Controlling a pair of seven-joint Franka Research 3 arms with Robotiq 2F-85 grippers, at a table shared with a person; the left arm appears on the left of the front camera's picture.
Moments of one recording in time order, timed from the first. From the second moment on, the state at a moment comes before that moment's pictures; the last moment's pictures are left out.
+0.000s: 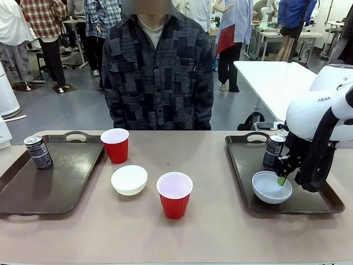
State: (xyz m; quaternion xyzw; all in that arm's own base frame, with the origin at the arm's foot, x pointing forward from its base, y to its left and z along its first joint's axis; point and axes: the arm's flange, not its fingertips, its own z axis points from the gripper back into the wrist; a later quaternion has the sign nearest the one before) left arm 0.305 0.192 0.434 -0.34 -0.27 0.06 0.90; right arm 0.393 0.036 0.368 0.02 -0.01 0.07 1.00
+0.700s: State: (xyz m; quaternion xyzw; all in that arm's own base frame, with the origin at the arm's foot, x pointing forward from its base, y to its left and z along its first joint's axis) left arm 0.305 0.192 0.434 -0.34 -0.27 0.06 0.90; right arm 0.336 0.045 0.458 0.01 -0.01 0.05 1.00
